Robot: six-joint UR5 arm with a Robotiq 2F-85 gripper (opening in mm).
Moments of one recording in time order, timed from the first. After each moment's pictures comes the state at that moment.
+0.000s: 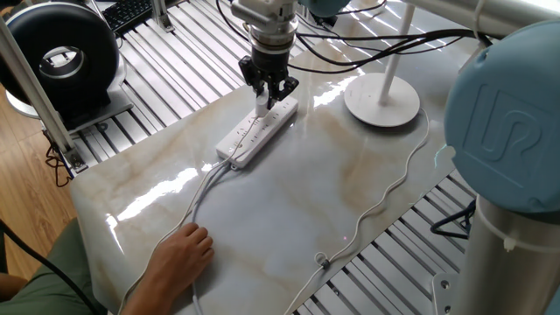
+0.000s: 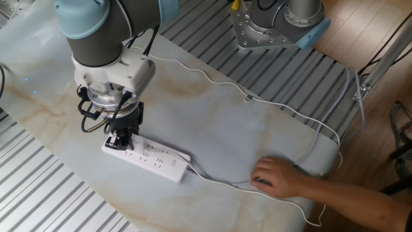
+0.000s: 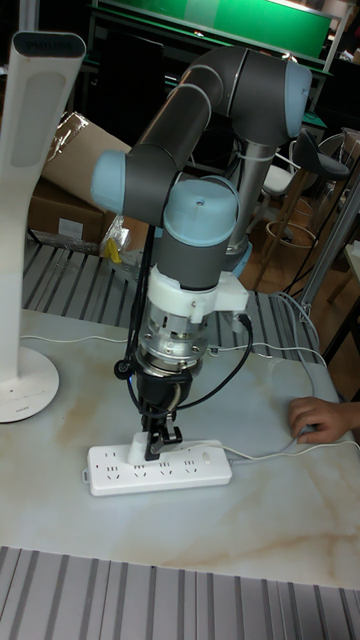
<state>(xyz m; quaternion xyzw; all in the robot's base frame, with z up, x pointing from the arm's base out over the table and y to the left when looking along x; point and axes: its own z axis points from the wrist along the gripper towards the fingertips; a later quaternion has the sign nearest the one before) 0.632 -0.002 0.061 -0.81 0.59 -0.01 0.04</state>
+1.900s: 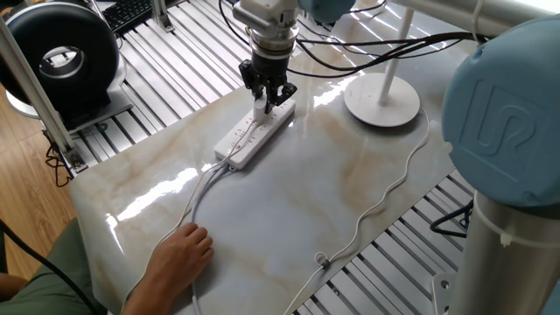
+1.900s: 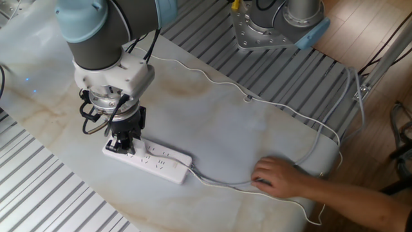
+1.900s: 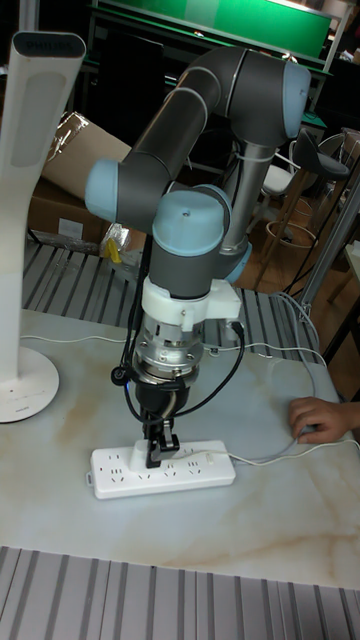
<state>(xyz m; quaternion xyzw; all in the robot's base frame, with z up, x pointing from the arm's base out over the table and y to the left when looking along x) 0.633 0.006 0.045 -0.79 0.61 0.00 0.06</state>
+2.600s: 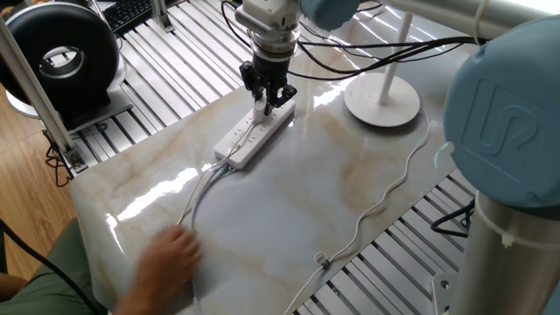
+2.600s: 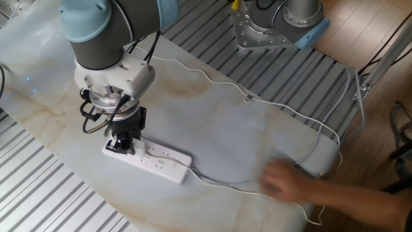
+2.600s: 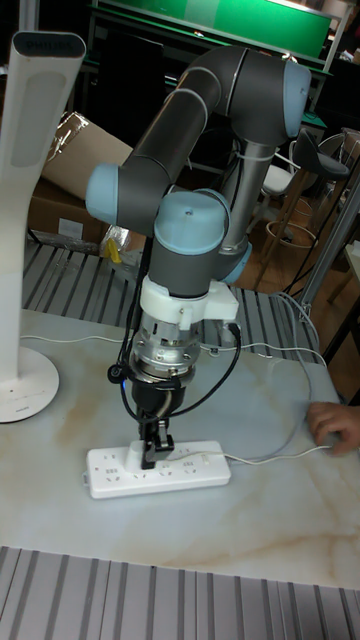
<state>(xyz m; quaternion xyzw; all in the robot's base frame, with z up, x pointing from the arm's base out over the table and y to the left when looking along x) 0.637 -0.017 0.047 -0.79 0.61 -0.03 0.04</state>
